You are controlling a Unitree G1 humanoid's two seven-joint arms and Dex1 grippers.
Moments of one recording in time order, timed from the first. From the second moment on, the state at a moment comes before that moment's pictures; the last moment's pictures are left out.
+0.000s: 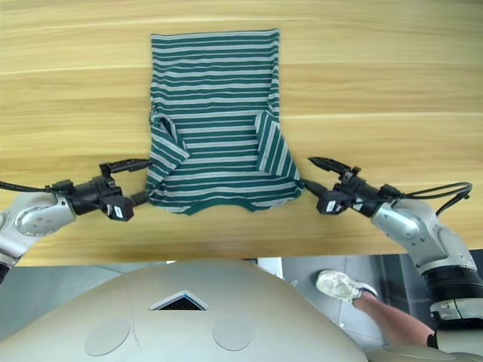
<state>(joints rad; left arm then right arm) 0.24 1.00 -0.34 0.00 0.39 -0.70 -0.40 0.29 -0.94 0.13 0.19 -0.41 -0.80 0.32</state>
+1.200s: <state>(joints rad) 0.23 0.99 -0.36 0.03 0.43 -0.70 -0.40 0.26 -0.95 0.21 0.13 -0.46 -0.78 0.39</state>
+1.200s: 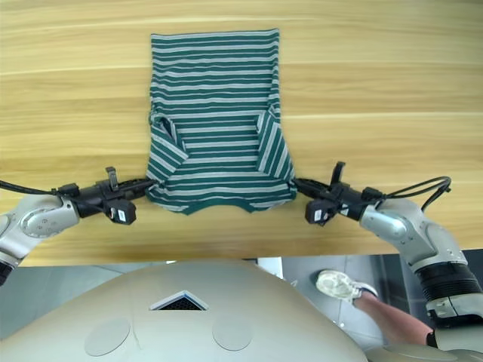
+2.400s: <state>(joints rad) -0.11 0.52 -0.11 0.24 0.17 -0.43 -0.24 -0.24 -0.47 0.14 0.30 -0.20 -0.46 0.29</state>
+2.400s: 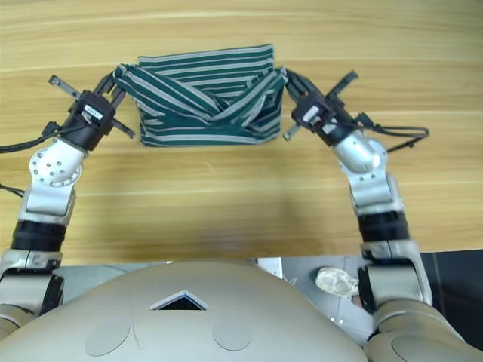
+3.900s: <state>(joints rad) -0.86 0.35 -0.11 1.36 0.31 -0.29 -0.01 -0.73 -0.11 0.43 1.09 -0.59 -0.57 -0.34</state>
